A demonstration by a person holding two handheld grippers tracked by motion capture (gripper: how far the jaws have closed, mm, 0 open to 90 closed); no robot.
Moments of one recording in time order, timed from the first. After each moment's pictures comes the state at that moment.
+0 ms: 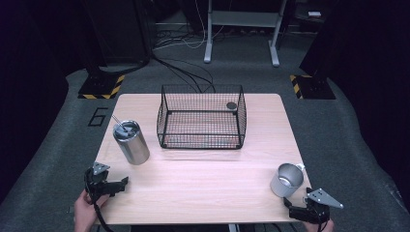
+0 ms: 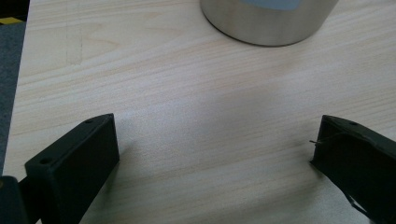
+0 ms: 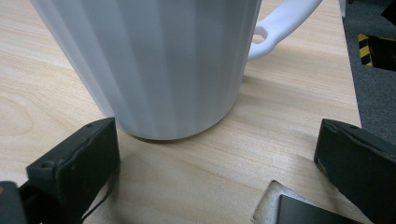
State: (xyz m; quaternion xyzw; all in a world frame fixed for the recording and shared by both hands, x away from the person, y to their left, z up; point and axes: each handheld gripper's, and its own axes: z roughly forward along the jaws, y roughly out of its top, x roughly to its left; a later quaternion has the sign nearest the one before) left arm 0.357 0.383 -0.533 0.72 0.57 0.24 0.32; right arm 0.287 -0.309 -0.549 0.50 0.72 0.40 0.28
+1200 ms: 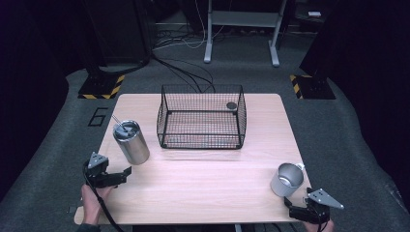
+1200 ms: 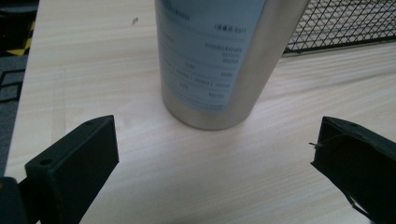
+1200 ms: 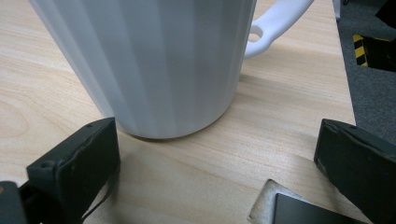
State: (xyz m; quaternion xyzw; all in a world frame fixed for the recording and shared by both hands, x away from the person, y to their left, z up) left arm 0.363 0.370 -0.485 0.70 0.54 0.24 0.40; right arm 0.286 -0.310 -0.550 0.51 0.71 0.39 0.28
